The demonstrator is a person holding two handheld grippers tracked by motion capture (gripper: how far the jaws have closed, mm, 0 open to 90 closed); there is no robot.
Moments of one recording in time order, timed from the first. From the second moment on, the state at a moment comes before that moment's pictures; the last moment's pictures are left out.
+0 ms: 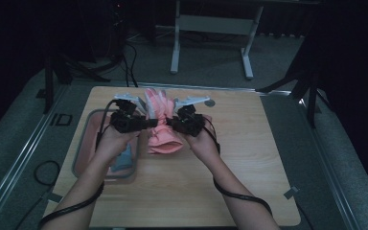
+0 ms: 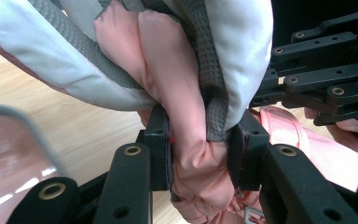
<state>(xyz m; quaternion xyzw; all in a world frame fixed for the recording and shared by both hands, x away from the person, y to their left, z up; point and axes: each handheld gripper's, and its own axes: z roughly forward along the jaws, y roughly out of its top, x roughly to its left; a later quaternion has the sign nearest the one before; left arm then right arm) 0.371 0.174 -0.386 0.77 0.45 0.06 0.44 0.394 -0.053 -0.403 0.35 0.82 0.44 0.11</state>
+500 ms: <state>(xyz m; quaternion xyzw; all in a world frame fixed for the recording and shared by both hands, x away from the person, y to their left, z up) 0.347 0.265 -0.382 0.74 0.50 0.08 0.44 0.394 0.046 -0.395 0.31 0.84 0.44 0.09</state>
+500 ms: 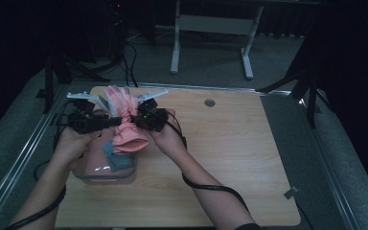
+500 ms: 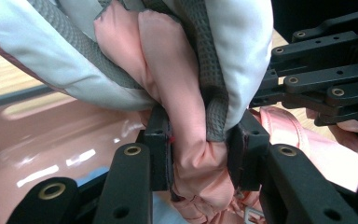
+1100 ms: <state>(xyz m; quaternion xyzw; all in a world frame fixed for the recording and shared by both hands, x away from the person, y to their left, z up) 0.350 0.299 -0.453 0.72 0.55 0.04 0.42 0.401 0.094 -0.455 0.31 0.87 0.38 0.06</state>
